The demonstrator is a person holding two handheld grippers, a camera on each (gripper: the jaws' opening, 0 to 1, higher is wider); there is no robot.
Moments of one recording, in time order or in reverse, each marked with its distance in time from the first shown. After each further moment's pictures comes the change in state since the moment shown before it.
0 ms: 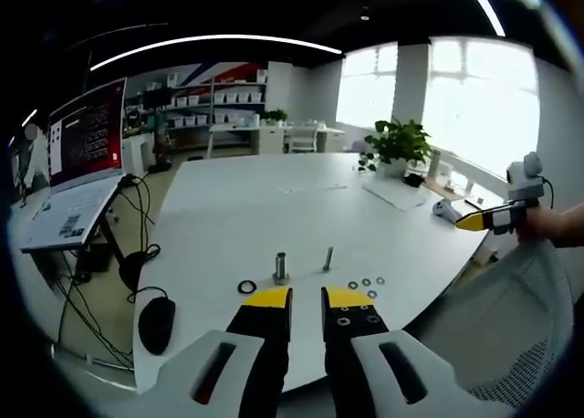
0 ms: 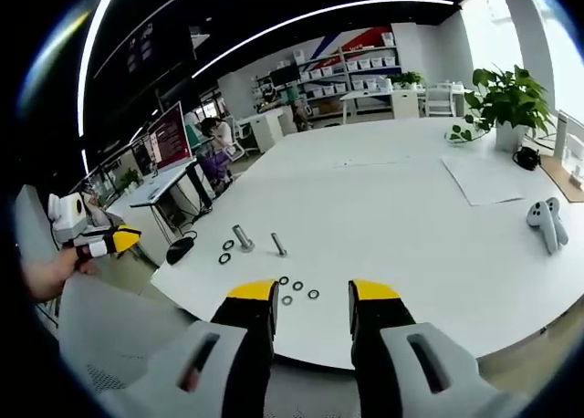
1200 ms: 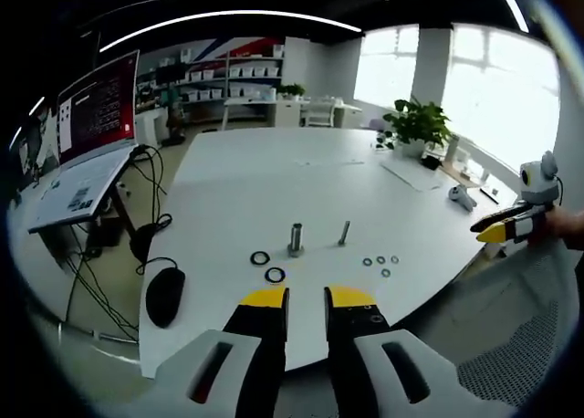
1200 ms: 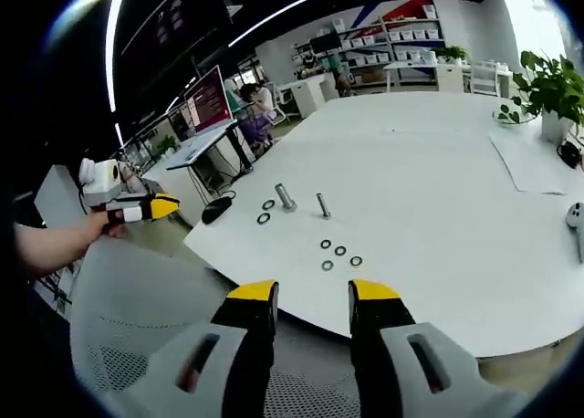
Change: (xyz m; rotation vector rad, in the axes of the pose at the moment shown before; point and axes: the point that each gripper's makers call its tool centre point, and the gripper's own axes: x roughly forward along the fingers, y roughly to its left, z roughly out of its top) left arm -0.001 0.015 -0.024 -0.055 0.127 0.070; right arm 0.004 0.041 -0.044 -0.085 0.226 0.209
